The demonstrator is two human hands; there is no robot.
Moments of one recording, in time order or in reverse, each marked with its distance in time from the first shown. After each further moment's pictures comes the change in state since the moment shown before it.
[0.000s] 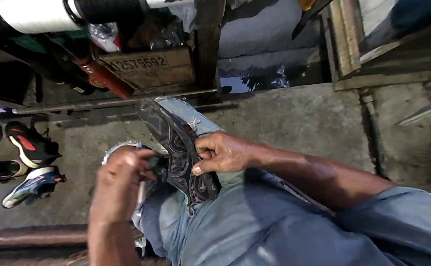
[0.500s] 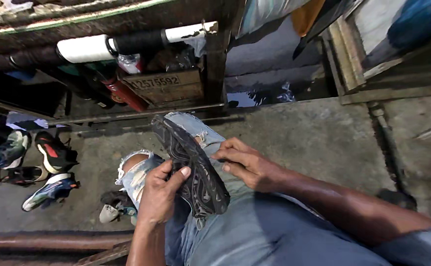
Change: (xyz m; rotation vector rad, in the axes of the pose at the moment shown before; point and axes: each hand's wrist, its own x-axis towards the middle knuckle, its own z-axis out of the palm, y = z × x) left_hand -0.009 -0.009 0.052 -0.154 -0.018 0.044; right_hand -0.052 0.020 0.014 -0.129 0.317 -0.221
